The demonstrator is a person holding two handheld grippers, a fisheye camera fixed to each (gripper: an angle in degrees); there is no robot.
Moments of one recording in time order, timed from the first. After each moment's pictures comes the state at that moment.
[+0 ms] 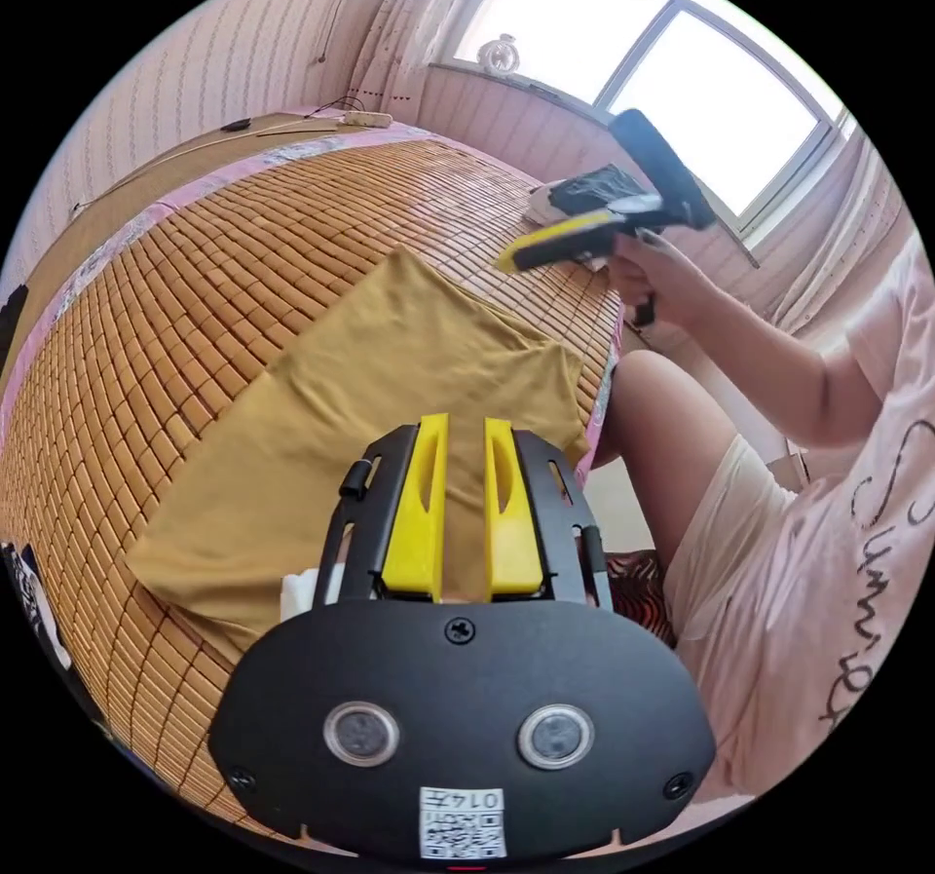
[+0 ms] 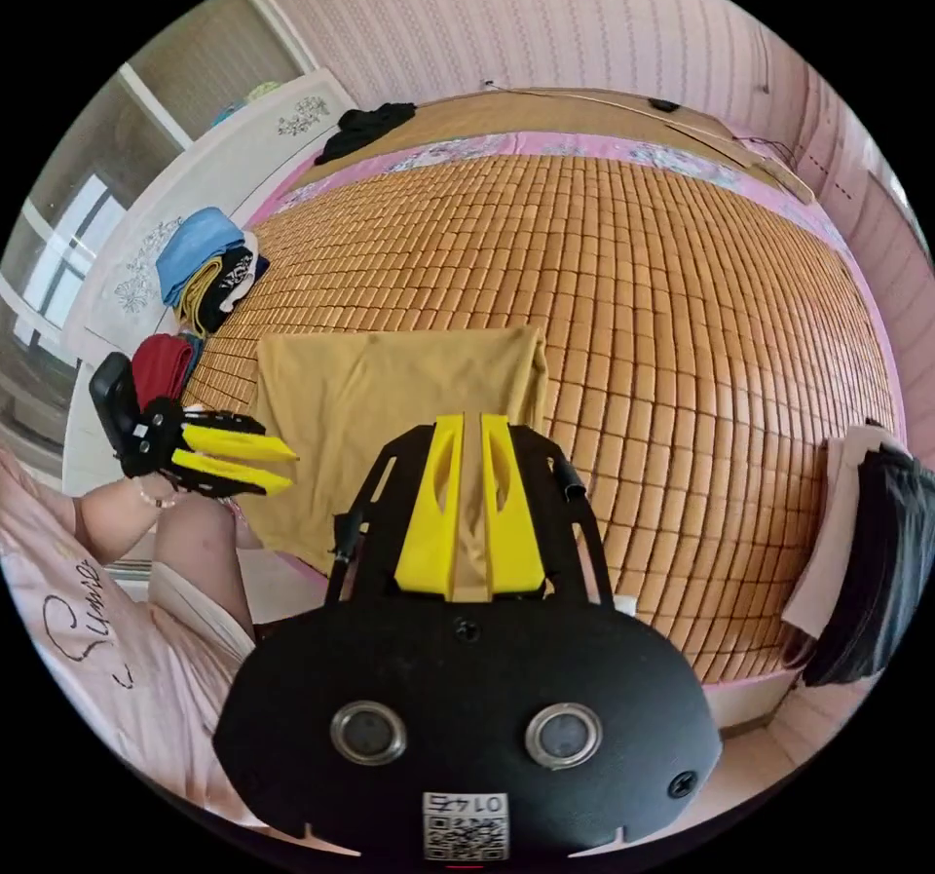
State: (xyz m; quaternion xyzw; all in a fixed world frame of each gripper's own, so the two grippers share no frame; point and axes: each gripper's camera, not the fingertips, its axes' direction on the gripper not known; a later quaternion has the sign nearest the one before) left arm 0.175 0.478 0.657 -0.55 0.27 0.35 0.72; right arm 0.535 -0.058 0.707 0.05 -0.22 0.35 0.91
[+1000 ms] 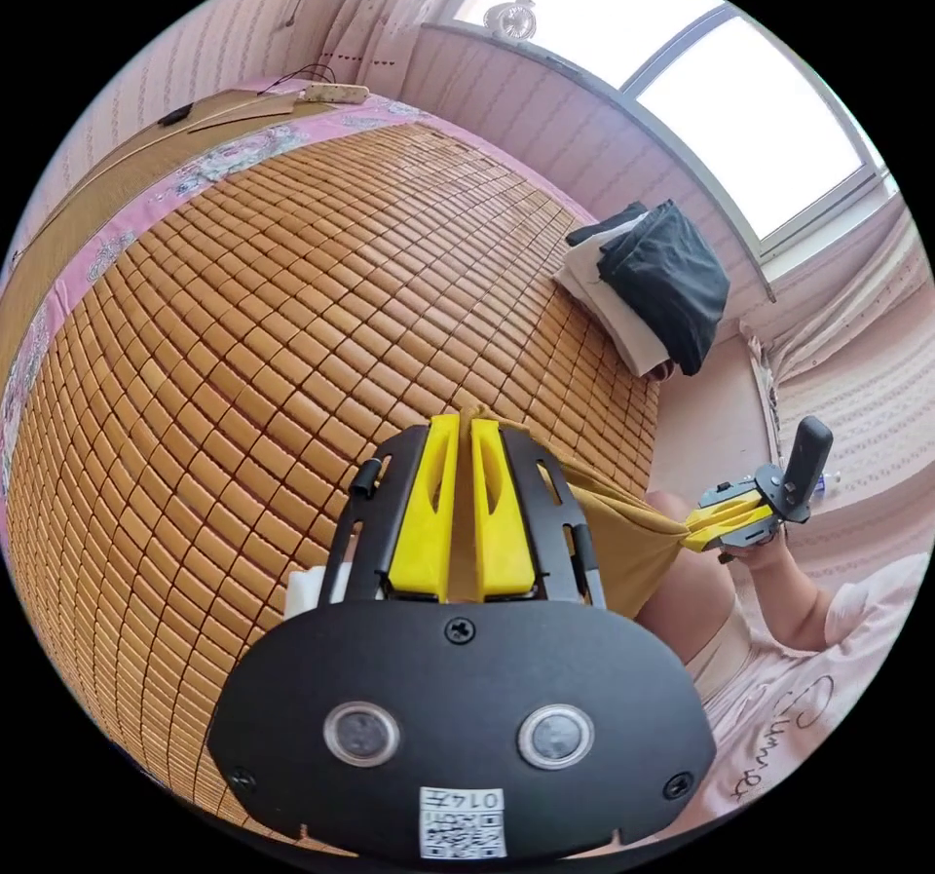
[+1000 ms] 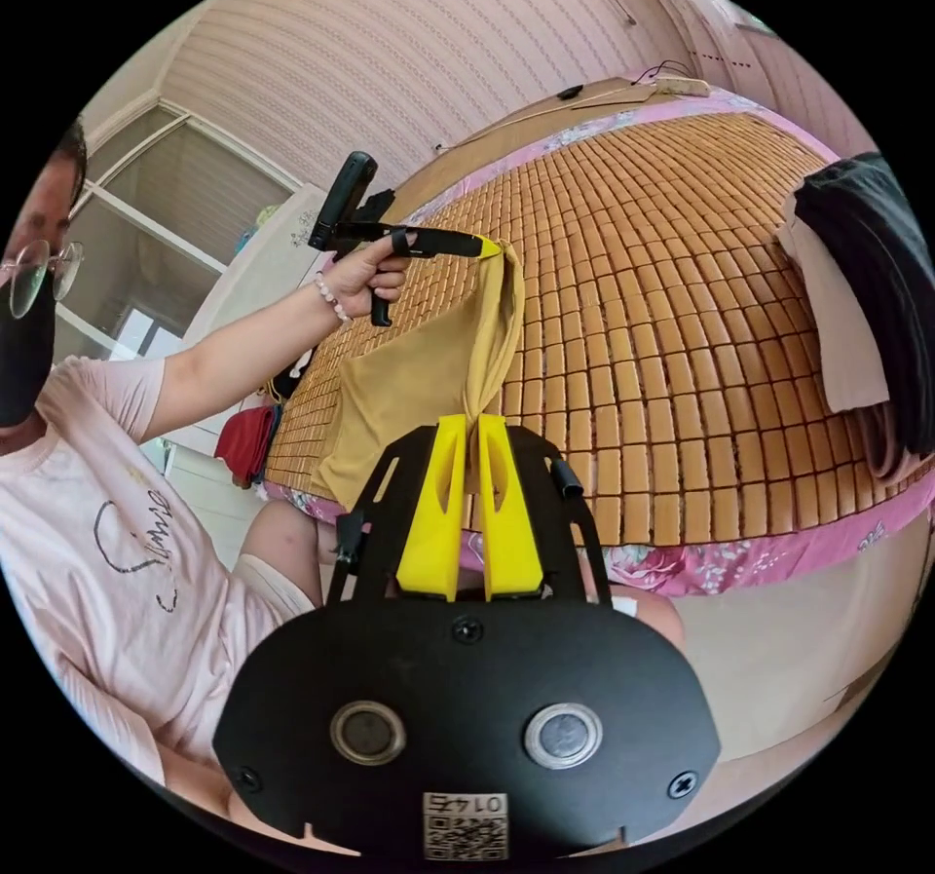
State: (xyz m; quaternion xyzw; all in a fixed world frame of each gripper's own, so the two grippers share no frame) left arm 0.340 0.501 0.859 -0.60 0.28 0.34 0.67; right arm 0.535 0.146 0.672 0.17 -0.31 0.45 0.82
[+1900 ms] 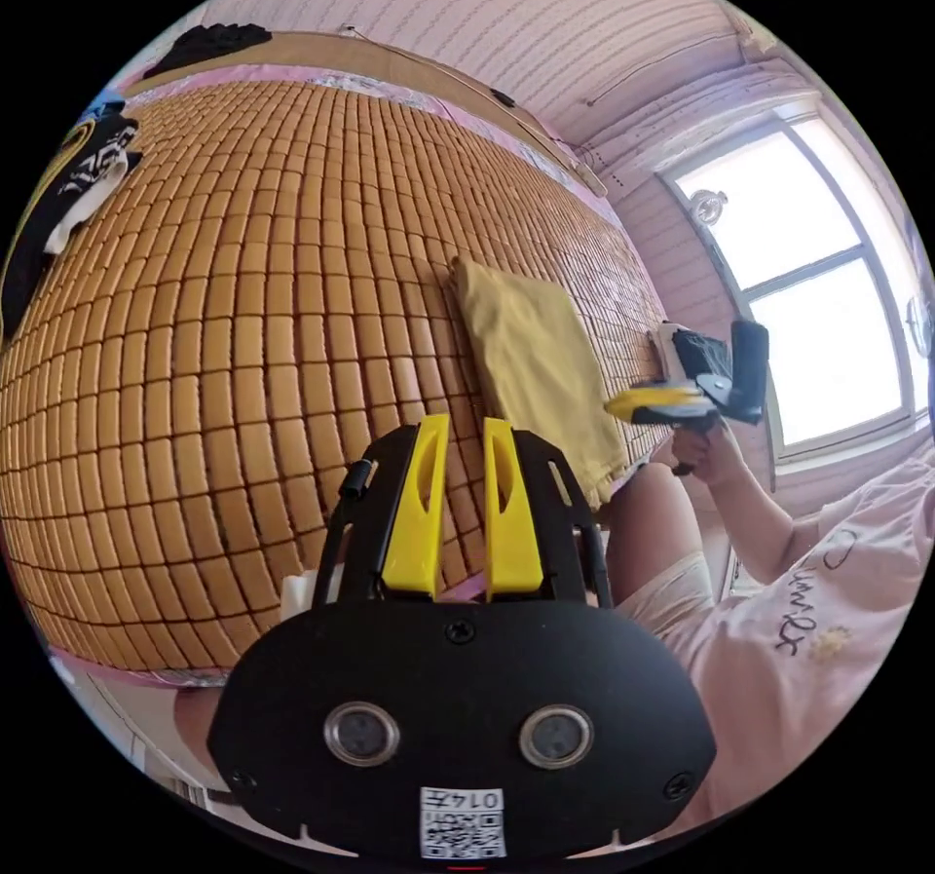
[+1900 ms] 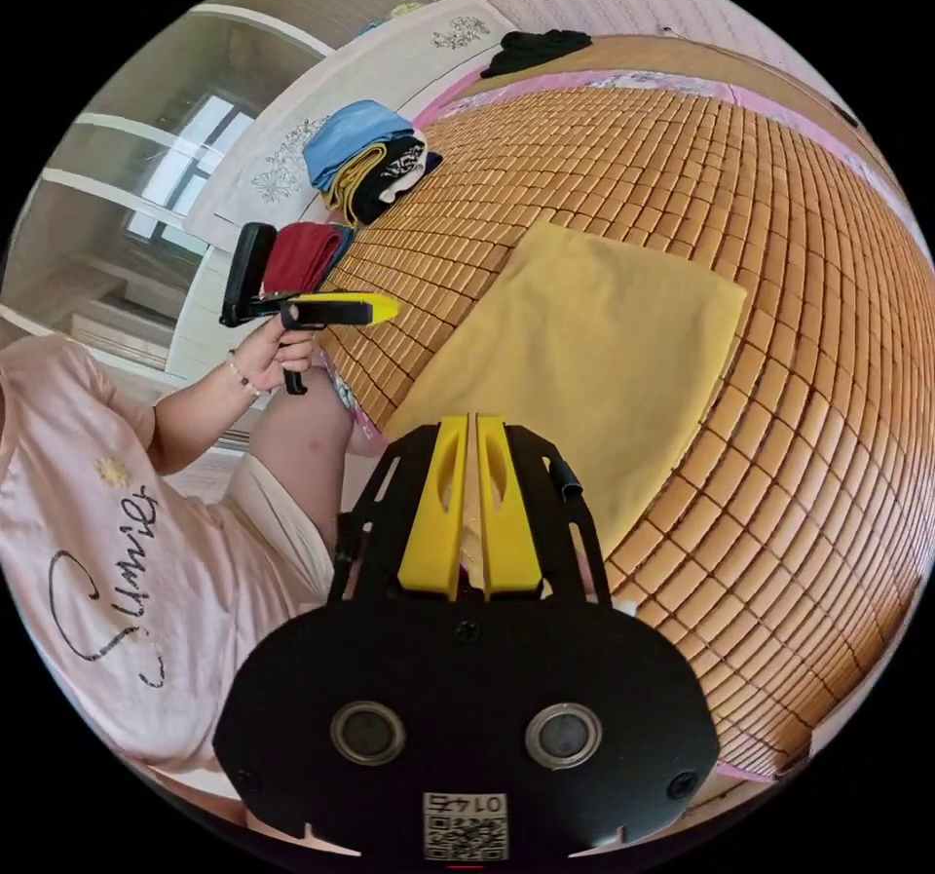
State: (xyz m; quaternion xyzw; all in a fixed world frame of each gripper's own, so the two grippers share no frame) left arm 0.019 0.395 0.618 -0.56 0.10 0.07 0.82; right arm 0.403 -0.117 0.676 0.06 -0.40 0.16 0.90
